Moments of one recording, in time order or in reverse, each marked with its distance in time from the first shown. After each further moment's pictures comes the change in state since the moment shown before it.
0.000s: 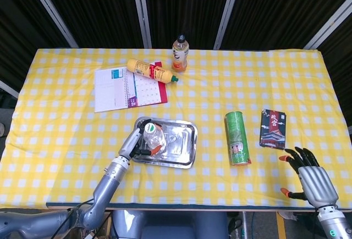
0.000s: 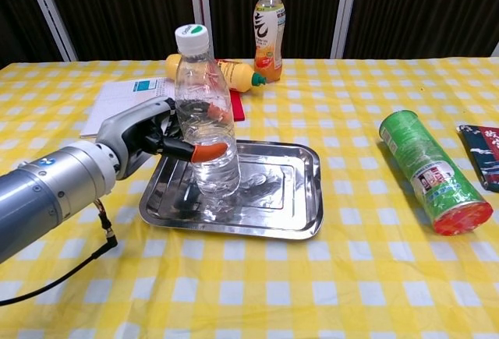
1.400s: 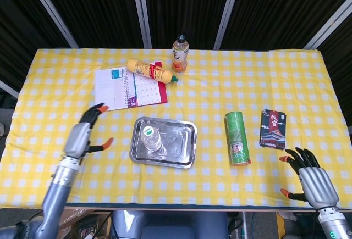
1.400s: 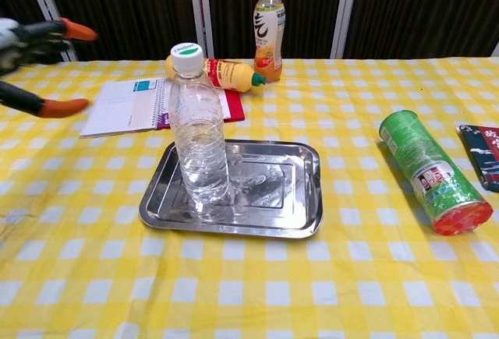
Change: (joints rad) left arm 0.198 0.441 0.095 -0.296 0.129 0.311 0.360; right arm -0.011 0.011 -0.005 -0.028 0.002 0.011 -0.016
